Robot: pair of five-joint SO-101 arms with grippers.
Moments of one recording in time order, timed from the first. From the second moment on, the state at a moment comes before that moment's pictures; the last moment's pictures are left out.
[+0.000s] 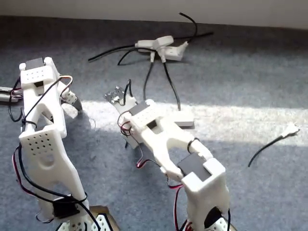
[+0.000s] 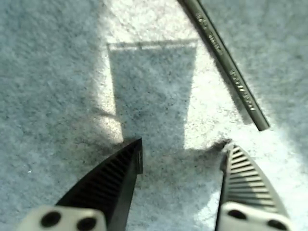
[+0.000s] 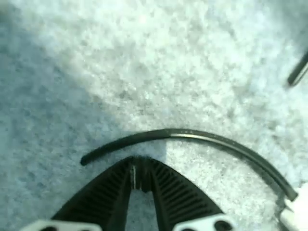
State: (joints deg) left arm -23.9 48.8 -38.9 100.2 33.1; right arm -40.5 24.6 4.9 57.3 10.0
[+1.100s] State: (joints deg) left arm -23.9 48.8 -38.9 100.2 33.5; right arm -19.3 39.6 -47.0 85.8 9.9
